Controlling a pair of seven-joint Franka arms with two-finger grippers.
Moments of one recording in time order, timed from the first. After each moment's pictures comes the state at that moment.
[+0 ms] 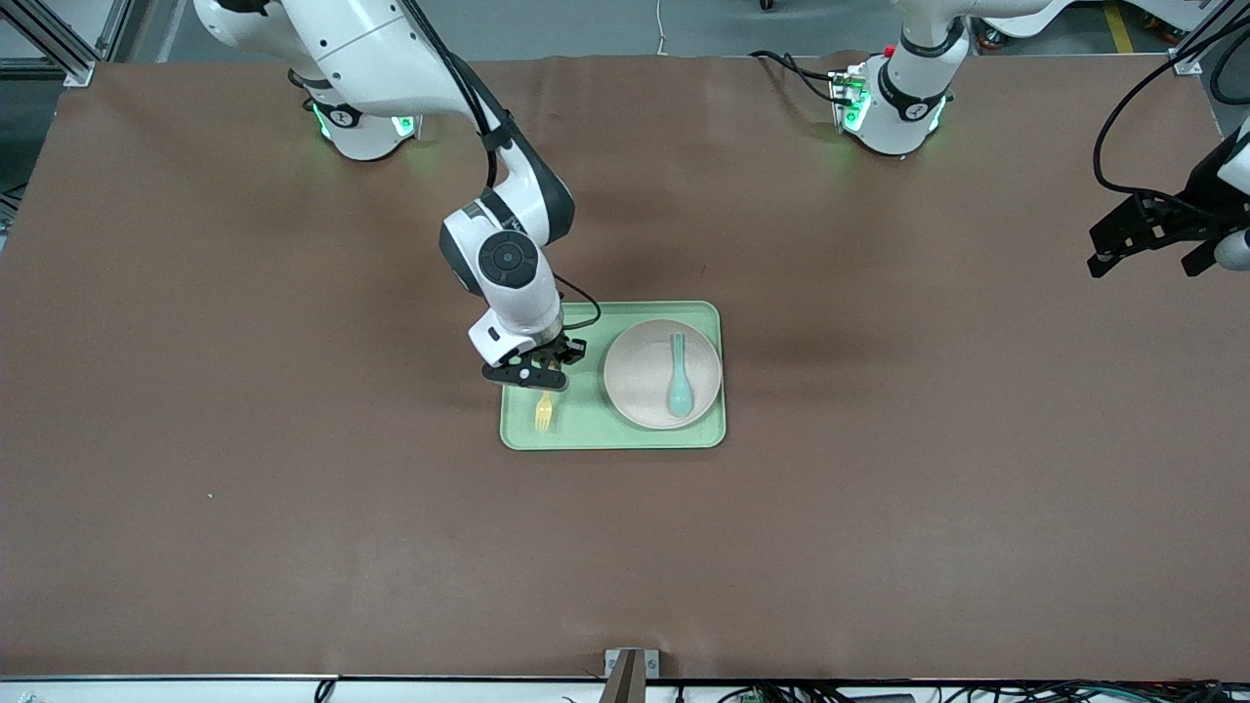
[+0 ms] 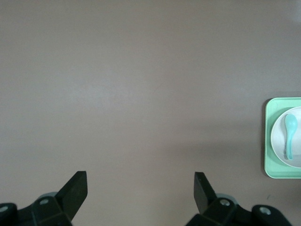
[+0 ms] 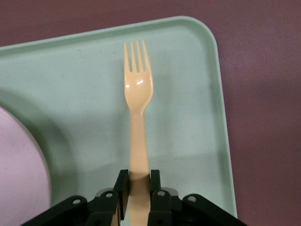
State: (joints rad) left arm -0.10 -0.07 0.07 -1.65 0.03 1.70 -0.02; right arm 0.71 0.58 -0.07 -1.83 0.04 2.44 0.77
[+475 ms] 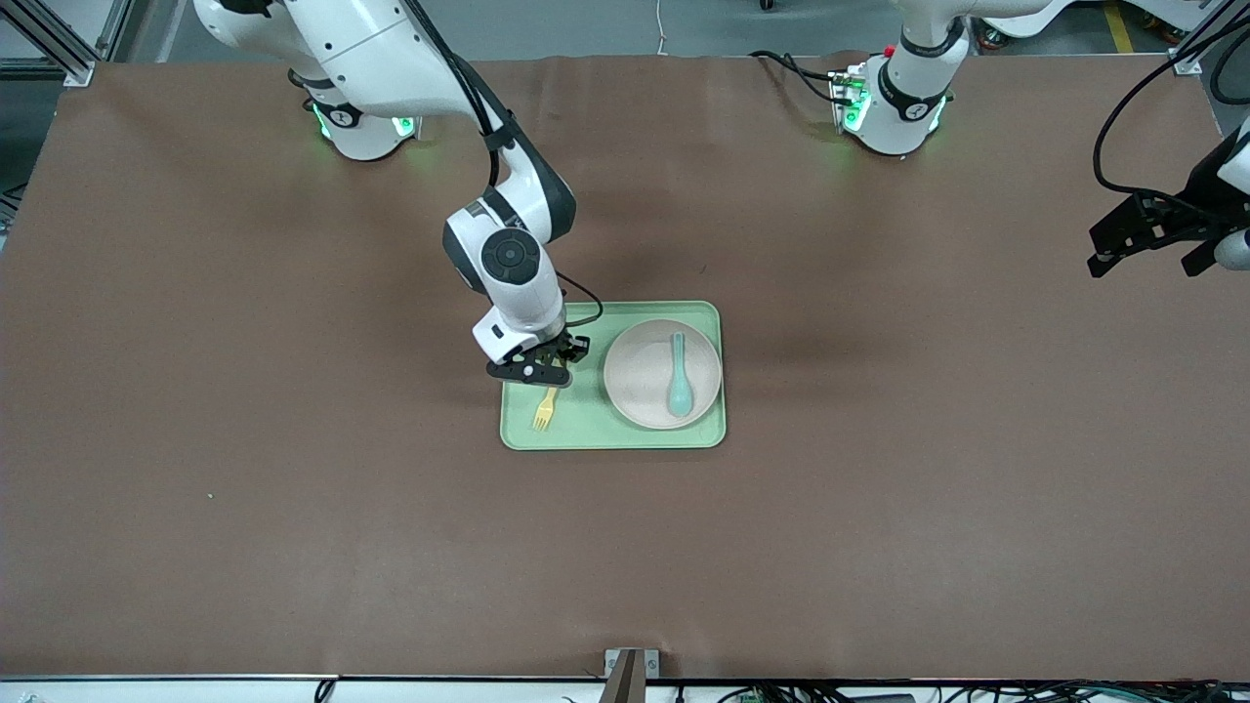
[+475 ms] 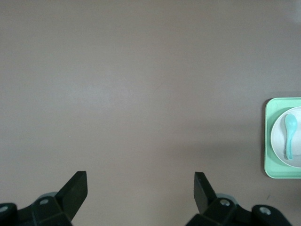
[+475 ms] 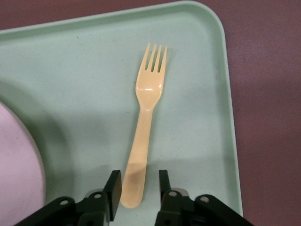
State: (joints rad) left arm -0.10 -0.07 0.07 -1.65 0.03 1.70 -0.02; right arm 0.72 0.58 -0.06 -1.85 0.04 2.47 0.77
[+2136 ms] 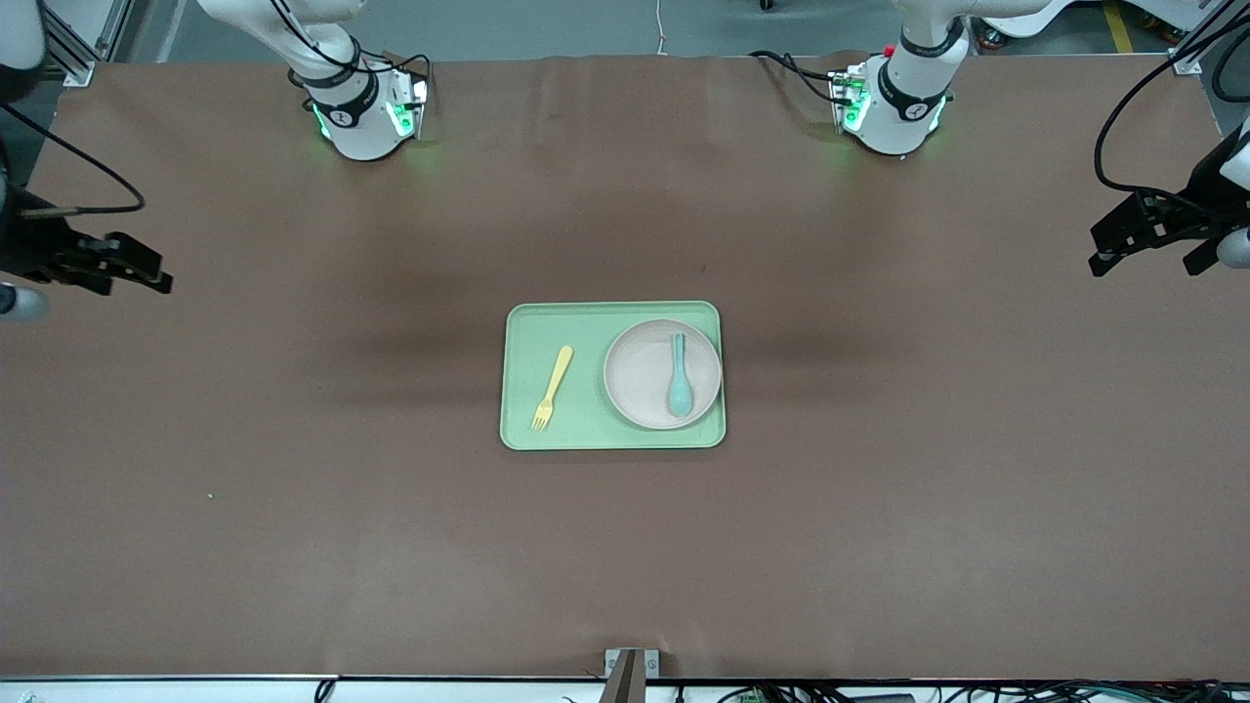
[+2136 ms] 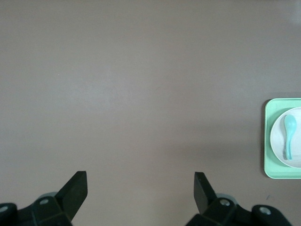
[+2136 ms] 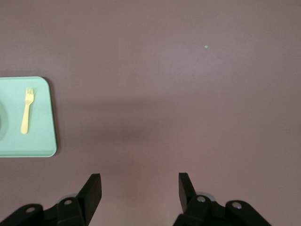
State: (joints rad) left arm -0.10 -0.07 0.06 -1.64 0.03 1.70 -0.02; right arm 0.01 0.03 -0.09 -1.58 0.04 1.57 -0.07
